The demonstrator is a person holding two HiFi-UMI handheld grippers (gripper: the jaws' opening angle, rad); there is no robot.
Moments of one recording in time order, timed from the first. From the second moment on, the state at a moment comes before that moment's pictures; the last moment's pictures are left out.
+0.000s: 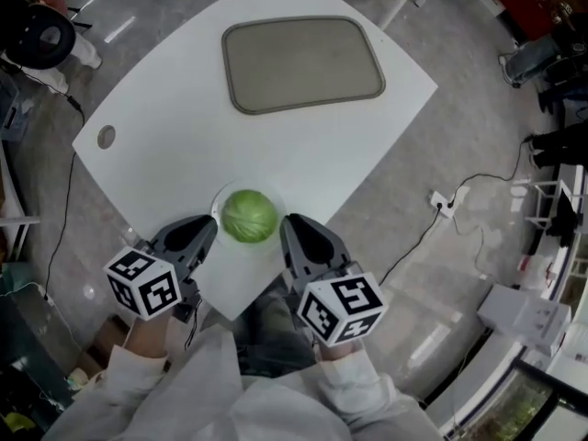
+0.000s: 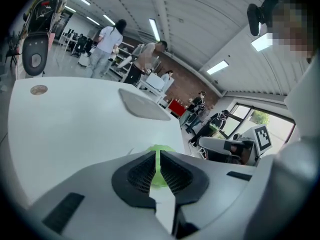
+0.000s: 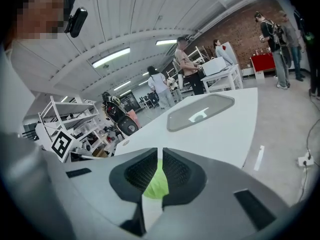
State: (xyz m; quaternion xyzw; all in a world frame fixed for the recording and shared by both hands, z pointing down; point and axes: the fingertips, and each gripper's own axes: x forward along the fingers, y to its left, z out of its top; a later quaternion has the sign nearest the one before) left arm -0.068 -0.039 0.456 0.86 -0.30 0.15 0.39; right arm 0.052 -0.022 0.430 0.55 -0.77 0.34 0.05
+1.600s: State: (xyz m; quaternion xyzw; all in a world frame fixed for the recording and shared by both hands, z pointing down) left arm -0.088 -0.057 0.528 0.80 -0.32 0.23 0.44; right arm 0.068 -0.022 0.525 0.57 -0.69 0.43 0.12
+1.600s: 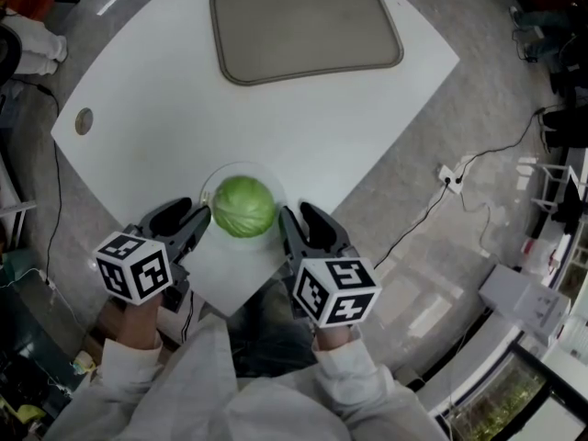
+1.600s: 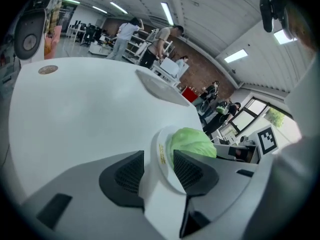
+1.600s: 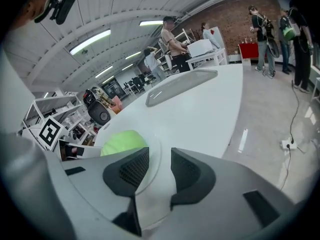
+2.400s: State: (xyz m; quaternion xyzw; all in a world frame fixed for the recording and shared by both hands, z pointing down) left arm -0.086 -0.051 0.528 0.79 -0.31 0.30 0.44; right arm 0.060 -0.019 0.535 0.55 -0.69 0.43 0.20
